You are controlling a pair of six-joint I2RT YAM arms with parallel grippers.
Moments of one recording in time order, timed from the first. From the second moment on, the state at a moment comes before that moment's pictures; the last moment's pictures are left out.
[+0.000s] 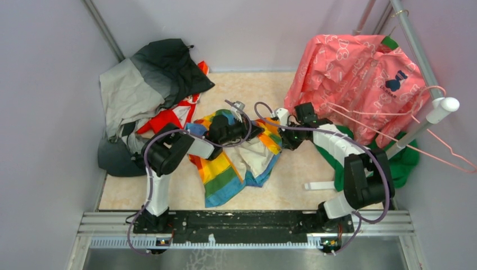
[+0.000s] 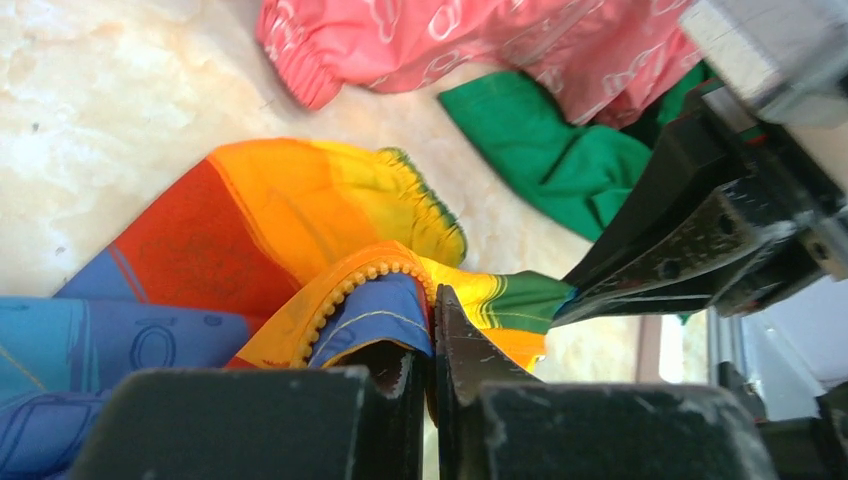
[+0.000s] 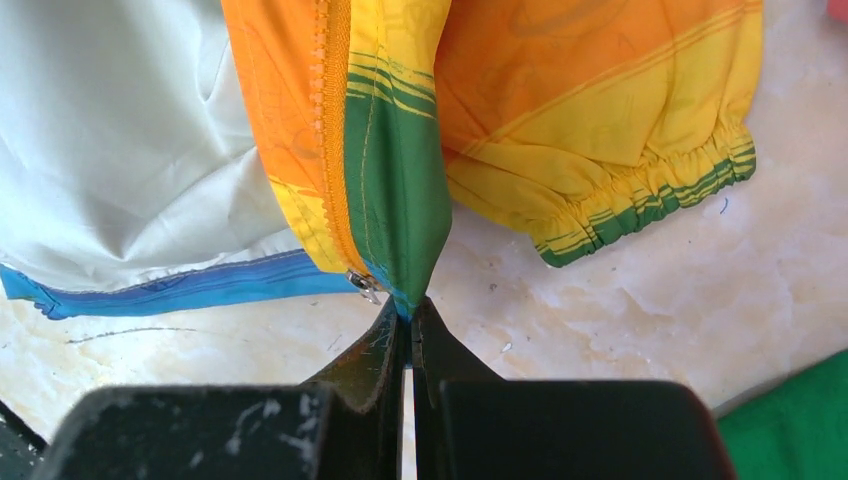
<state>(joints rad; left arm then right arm) -0.66 2.05 0.92 1.10 0.39 -0.60 0.27 1.48 0.92 -0.50 -0.40 -0.48</state>
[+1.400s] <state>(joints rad) -0.59 1.68 0.74 0.40 0.06 -0.61 0.26 1.46 0.92 -0.62 -0.39 -0.52</state>
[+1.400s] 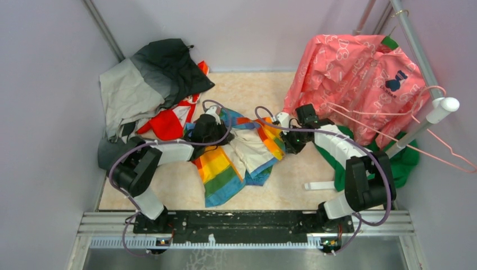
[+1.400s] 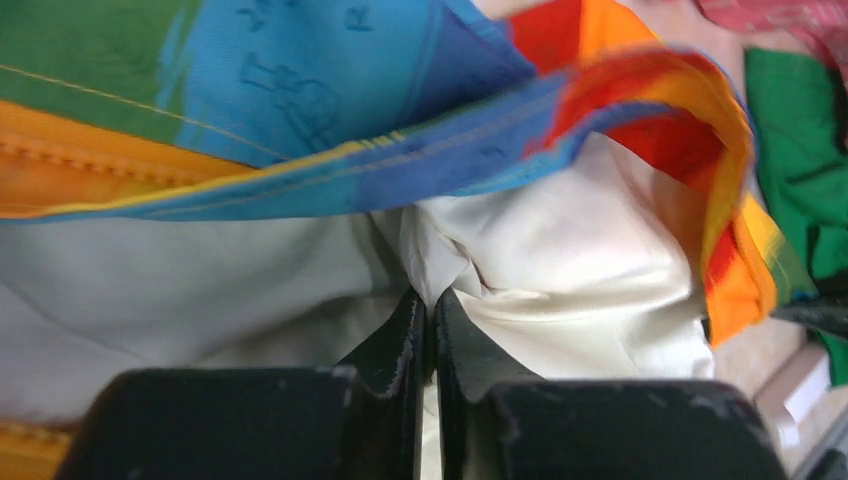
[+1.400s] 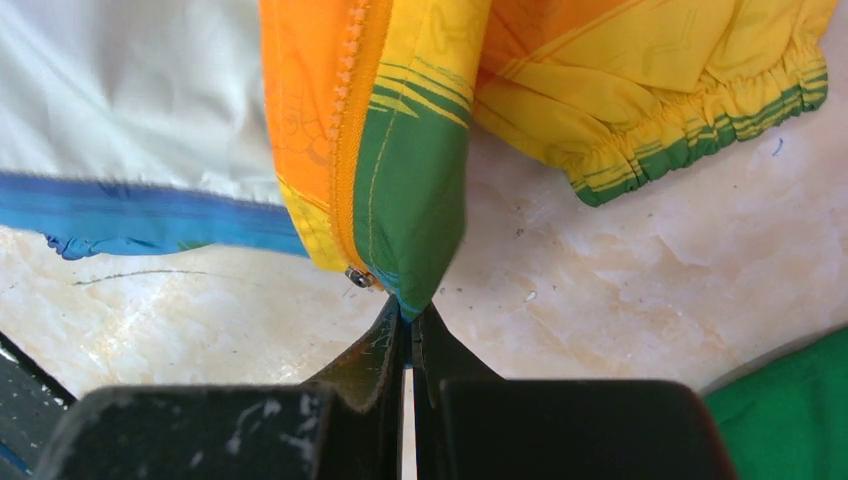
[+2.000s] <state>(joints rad) -0.53 1.67 0.75 0.43 0.23 -0.58 0.27 1.45 0.92 -0.61 -0.42 -0.51</state>
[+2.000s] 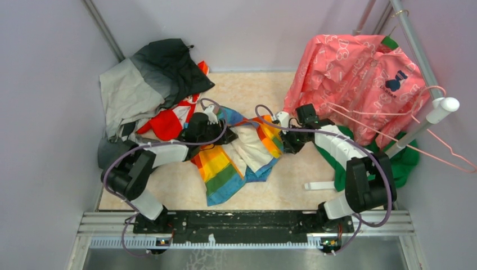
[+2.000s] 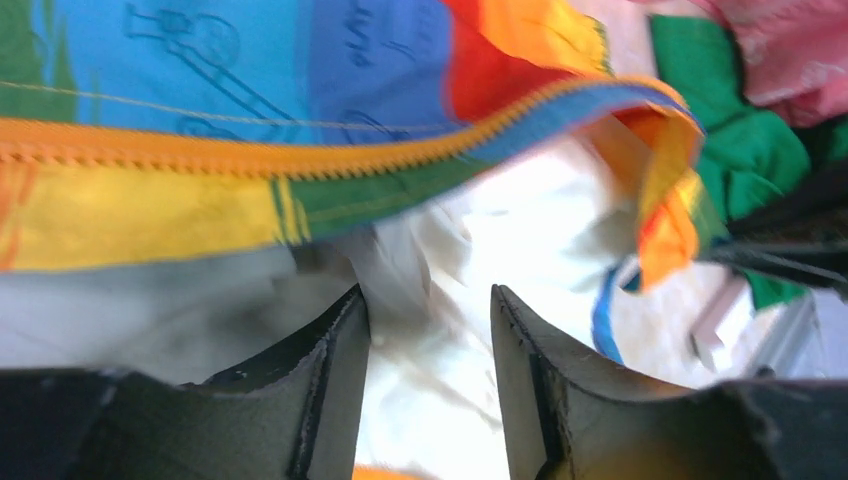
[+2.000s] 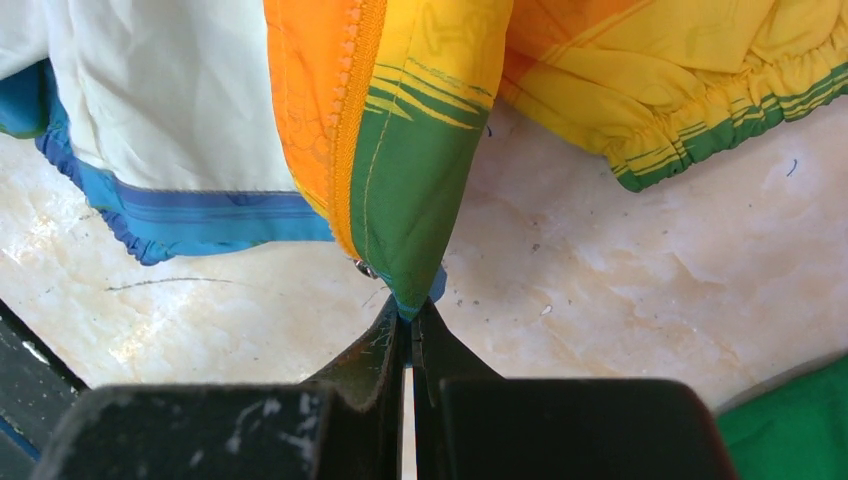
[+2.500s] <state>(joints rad) -0.53 1.28 0.54 0.52 0.45 -0.61 0.27 1.50 0.91 -0.57 -0.42 -0.47</state>
